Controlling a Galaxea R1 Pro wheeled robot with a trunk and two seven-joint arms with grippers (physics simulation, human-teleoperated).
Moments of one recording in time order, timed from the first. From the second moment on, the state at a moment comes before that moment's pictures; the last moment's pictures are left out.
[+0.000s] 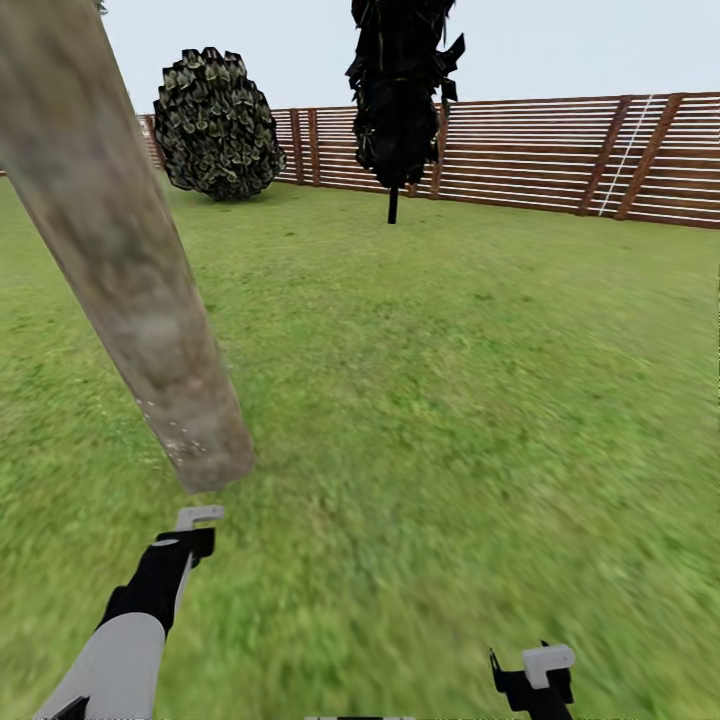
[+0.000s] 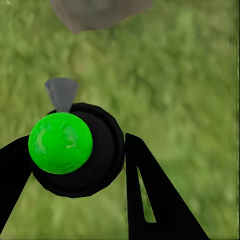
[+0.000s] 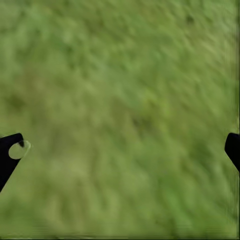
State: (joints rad) left arm -0.69 -0.04 0.64 -0.63 -0.62 0.28 -0.07; right arm -0.40 -0.07 -0.34 -0.12 0.52 -0.63 -0.12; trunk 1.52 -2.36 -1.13
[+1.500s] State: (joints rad) left arm -0.85 -0.03 0.53 -0.81 -0.51 0.24 -0.19; right arm -0.40 -0.06 -0.34 -0.12 0.52 -0.63 -0.12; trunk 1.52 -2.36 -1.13
